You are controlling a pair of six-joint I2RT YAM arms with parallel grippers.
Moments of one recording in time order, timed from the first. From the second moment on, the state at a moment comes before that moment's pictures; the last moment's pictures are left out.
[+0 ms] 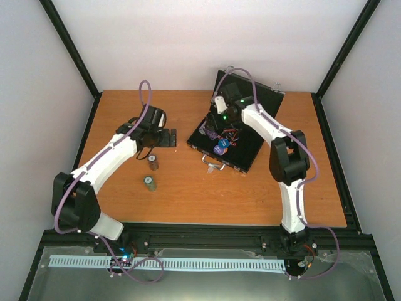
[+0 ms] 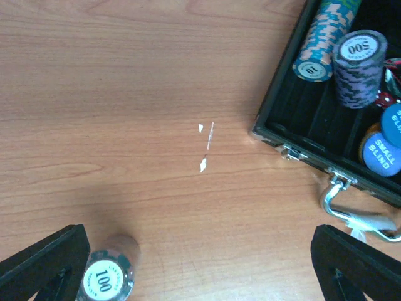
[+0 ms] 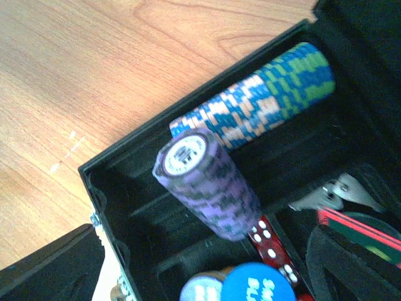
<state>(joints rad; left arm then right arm) -0.41 1.50 1.22 -0.69 -0.06 -0.36 0.42 2.11 1.84 -0.75 -0.28 0.03</state>
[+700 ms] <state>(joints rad) -0.40 1.42 1.13 -0.71 -0.08 -0.37 0.48 2.34 1.95 -0.76 -0.22 -0.05</state>
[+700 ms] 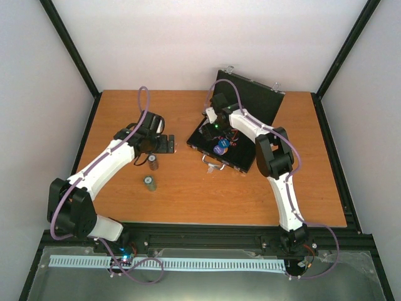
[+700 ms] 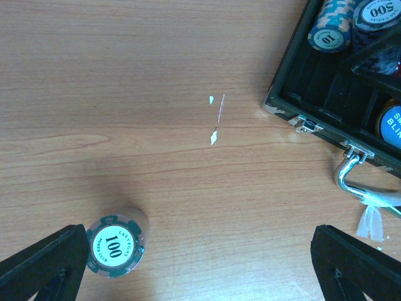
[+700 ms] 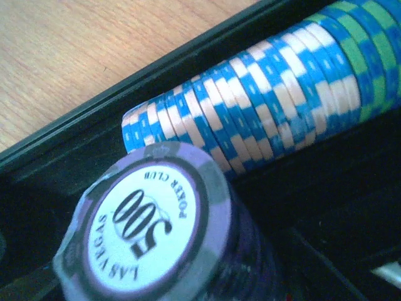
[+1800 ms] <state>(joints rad) -0.40 1.47 1.13 -0.71 -0.08 -0.37 0.40 2.26 1.89 -0.69 -0.36 0.57</state>
